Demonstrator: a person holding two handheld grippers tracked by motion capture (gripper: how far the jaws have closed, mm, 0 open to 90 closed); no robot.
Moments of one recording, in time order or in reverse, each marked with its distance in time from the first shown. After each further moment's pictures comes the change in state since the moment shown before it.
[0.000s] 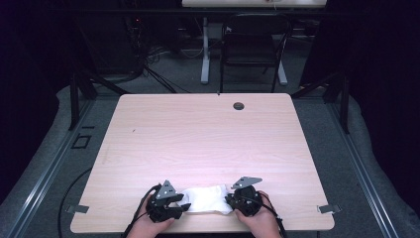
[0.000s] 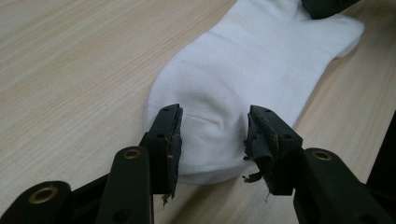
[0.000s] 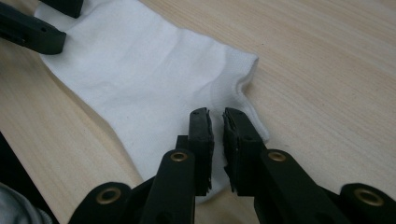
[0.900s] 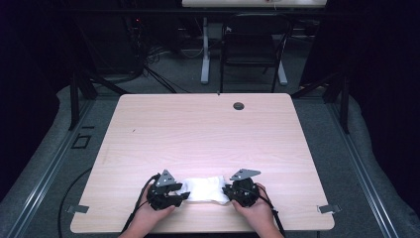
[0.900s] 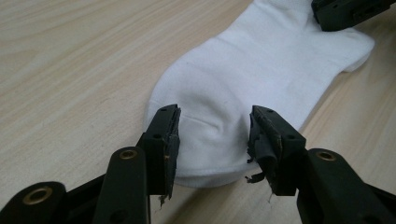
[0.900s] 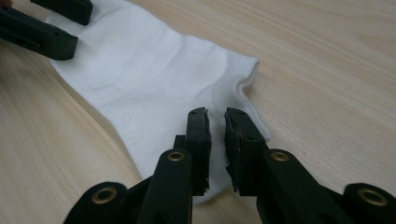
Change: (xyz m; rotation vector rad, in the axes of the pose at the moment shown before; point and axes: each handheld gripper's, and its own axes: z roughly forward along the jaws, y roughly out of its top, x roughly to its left) left arm 0.028 0.014 0.012 -0.034 0.036 -0.034; right arm -0.015 0.014 0.017 -0.071 -0.001 0.016
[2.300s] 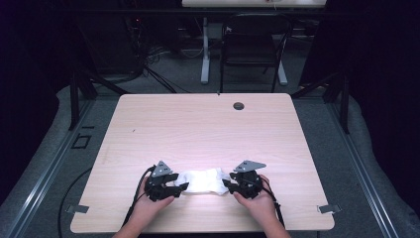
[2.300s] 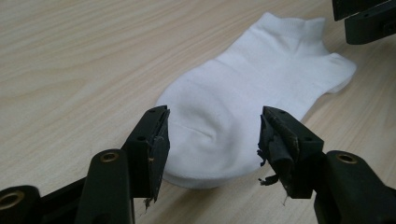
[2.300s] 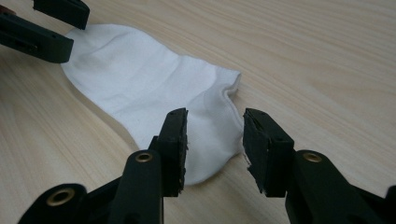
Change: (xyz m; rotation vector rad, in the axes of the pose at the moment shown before) left arm 0.016 0.016 -0.008 -0.057 0.032 -0.059; right arm -0.014 0.017 -0.010 -0.082 -0.025 -0.013
